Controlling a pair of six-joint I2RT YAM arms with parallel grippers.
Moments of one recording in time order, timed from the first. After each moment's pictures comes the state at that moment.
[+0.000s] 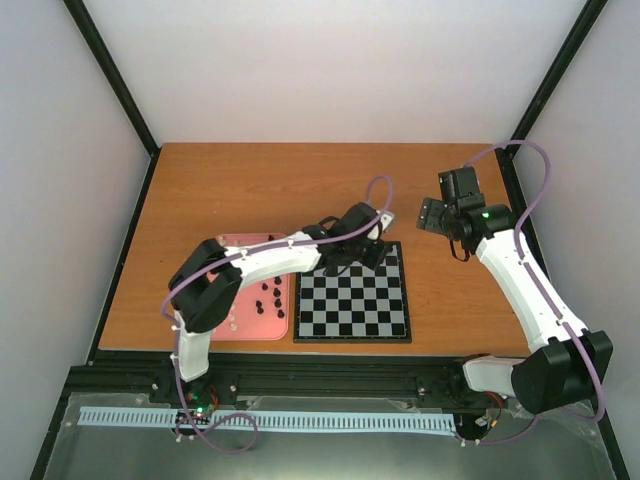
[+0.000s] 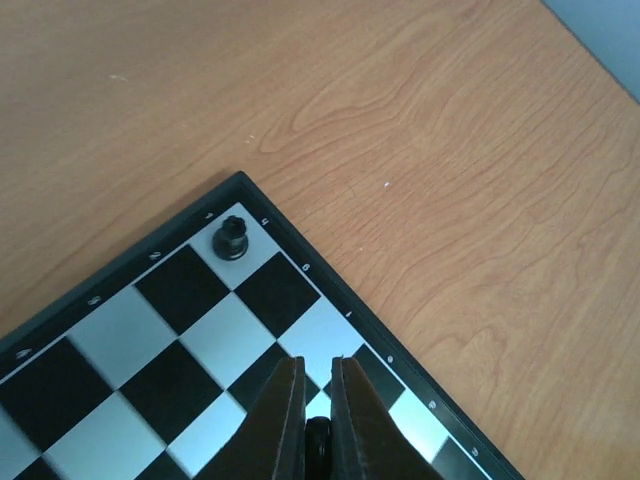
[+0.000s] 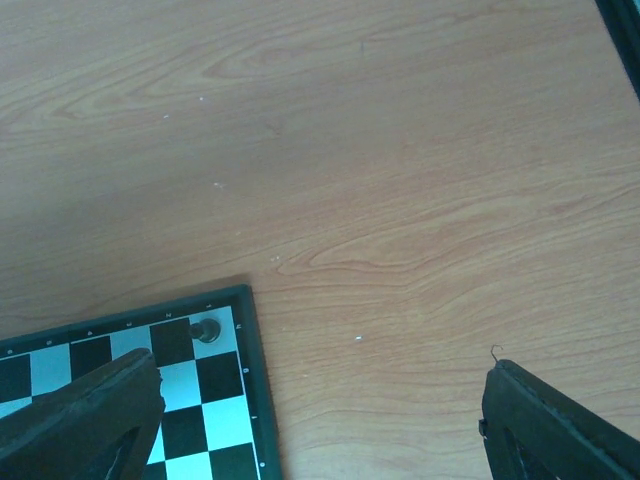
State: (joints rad) left arm -0.93 1.91 1.43 -0.26 0.08 -0.34; right arm 0.25 1.27 1.23 -0.88 0.24 0.44
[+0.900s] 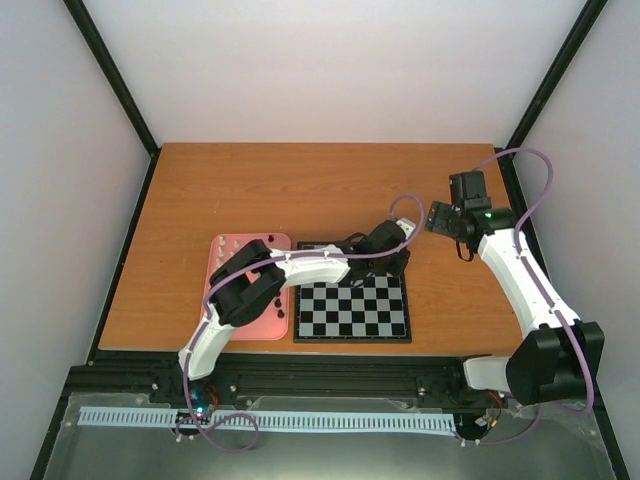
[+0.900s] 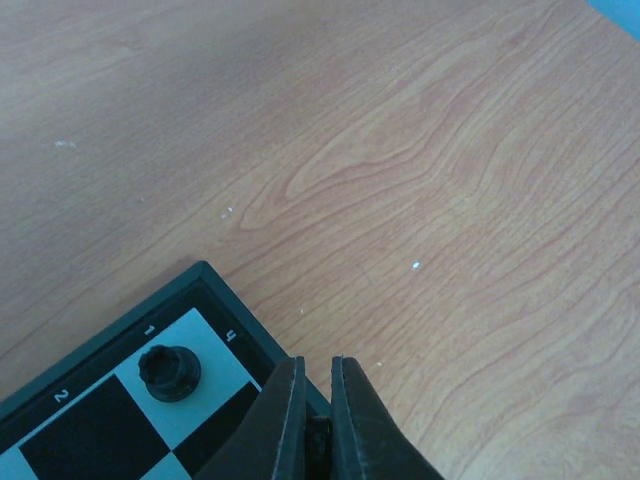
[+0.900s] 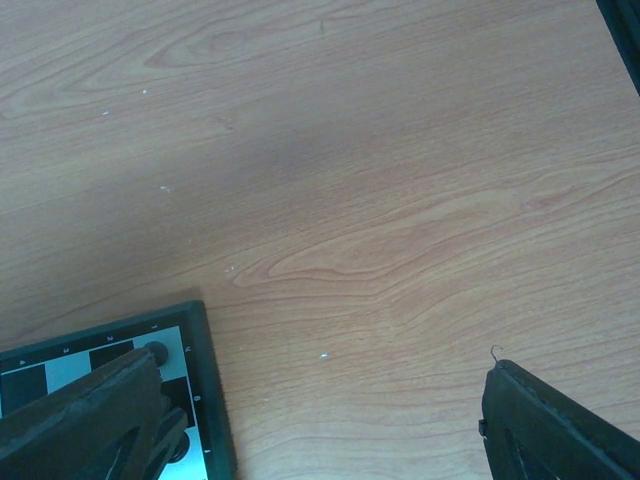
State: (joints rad) left arm -1.01 2.19 1.56 -0.04 -0.10 -0.33; right arm 0.14 1.30 1.13 -0.78 0.19 0.38
